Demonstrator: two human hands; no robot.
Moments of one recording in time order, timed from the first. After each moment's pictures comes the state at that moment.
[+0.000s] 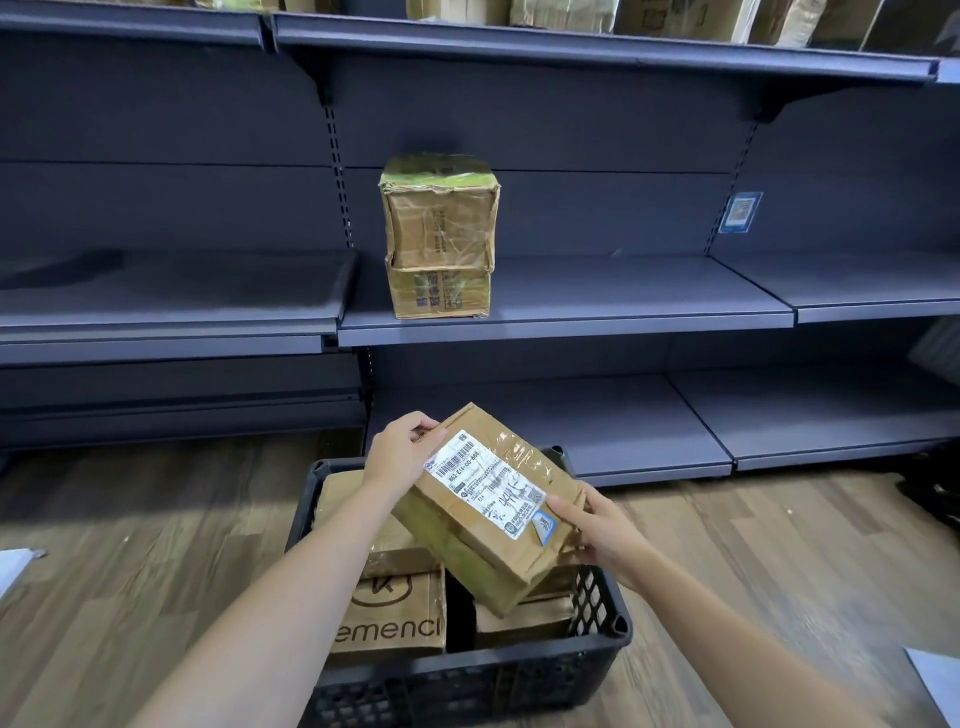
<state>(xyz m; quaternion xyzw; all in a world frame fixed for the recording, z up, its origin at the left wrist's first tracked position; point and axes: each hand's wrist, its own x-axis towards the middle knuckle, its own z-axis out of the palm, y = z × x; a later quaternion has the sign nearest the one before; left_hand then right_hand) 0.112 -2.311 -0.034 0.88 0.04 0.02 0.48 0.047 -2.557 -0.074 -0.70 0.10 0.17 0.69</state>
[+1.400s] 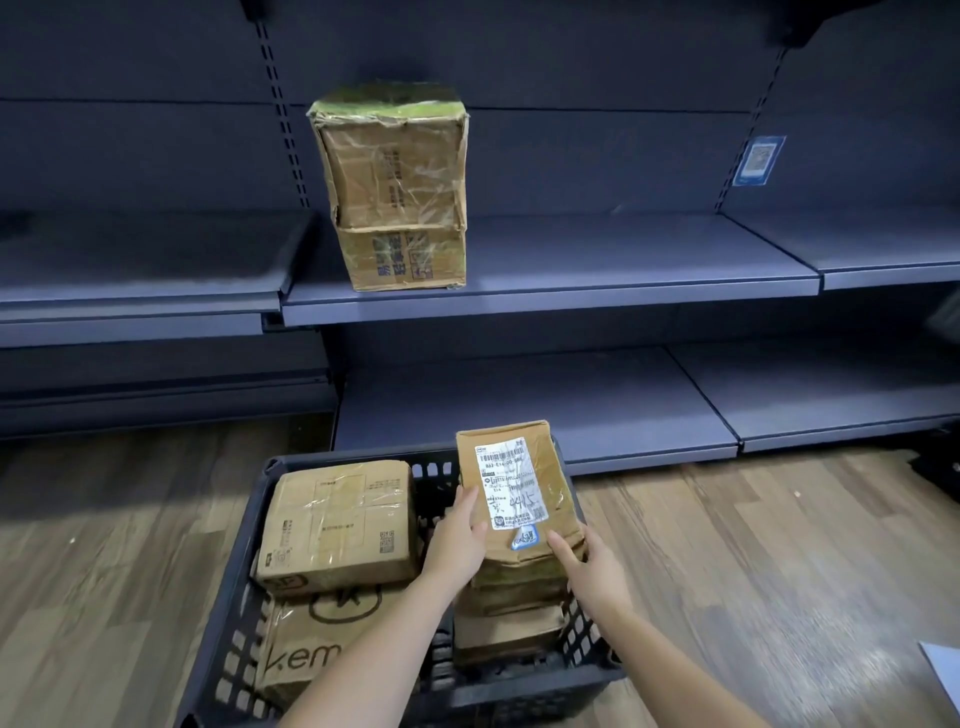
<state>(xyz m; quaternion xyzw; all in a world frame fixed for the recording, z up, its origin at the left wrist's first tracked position) 0.117 -2.409 -0.162 0.87 0.04 -0.15 0.47 0.075 -2.571 -0.171 -0.84 0.23 0.09 0.48</state>
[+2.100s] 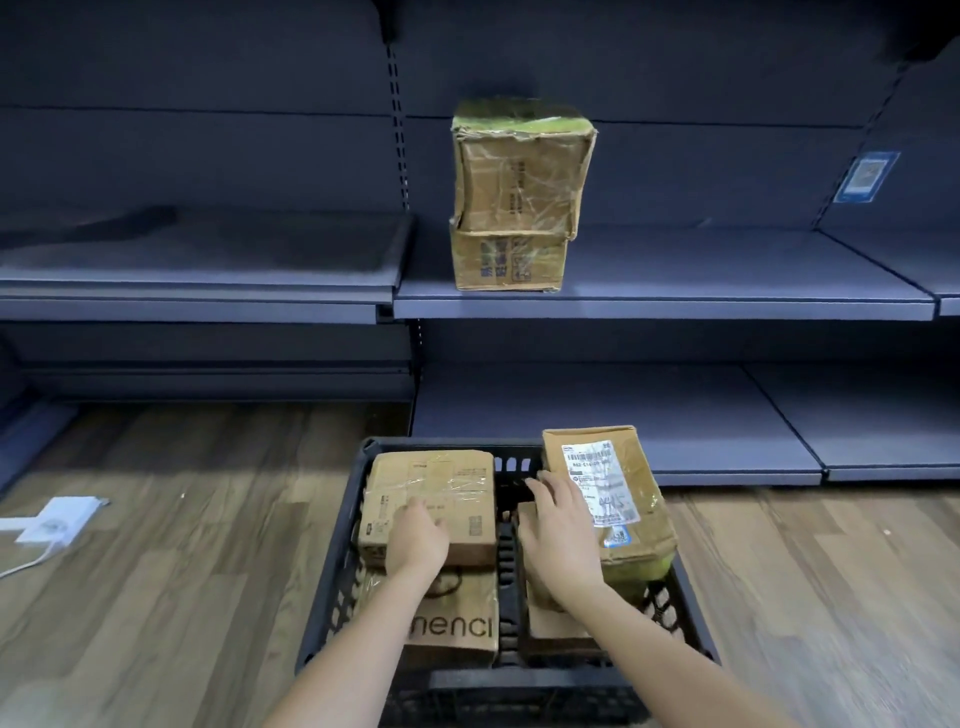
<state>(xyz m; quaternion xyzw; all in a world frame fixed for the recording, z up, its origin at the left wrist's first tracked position) 0.093 -2.277 -0.145 0.89 0.23 -0.07 0.38 0.087 -2.441 -0.137 -0.97 -0.05 -0.05 0.23</state>
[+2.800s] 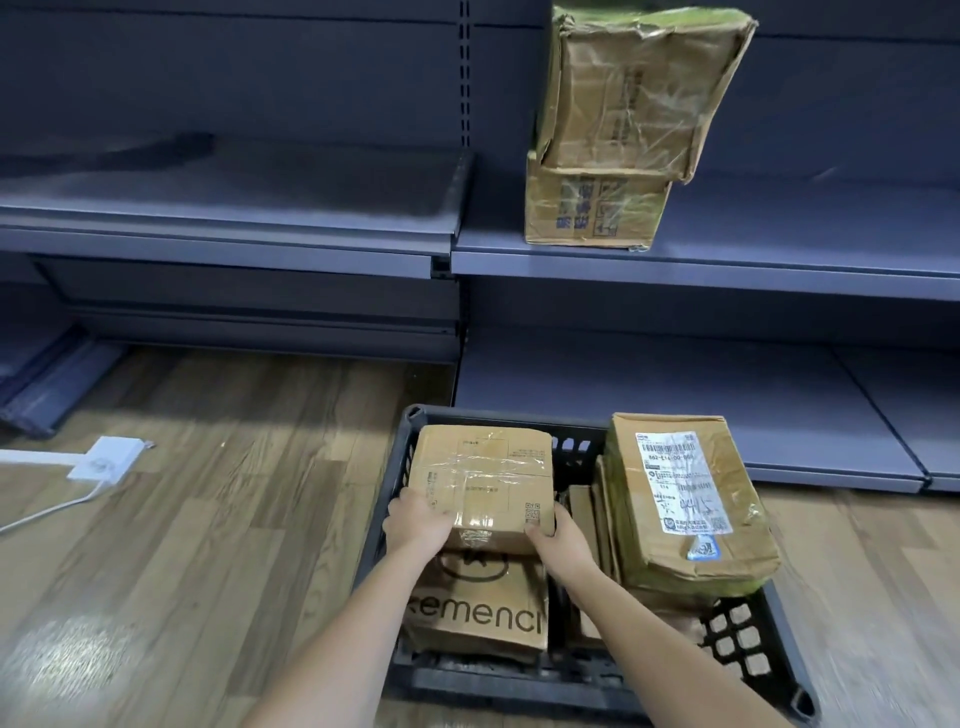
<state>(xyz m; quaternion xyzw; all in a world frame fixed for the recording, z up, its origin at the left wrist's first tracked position) 0.119 -2.210 -0.196 0.85 0.33 -0.14 0.38 0.121 -2.383 -0.204 -0.82 0.14 0.25 0.50</state>
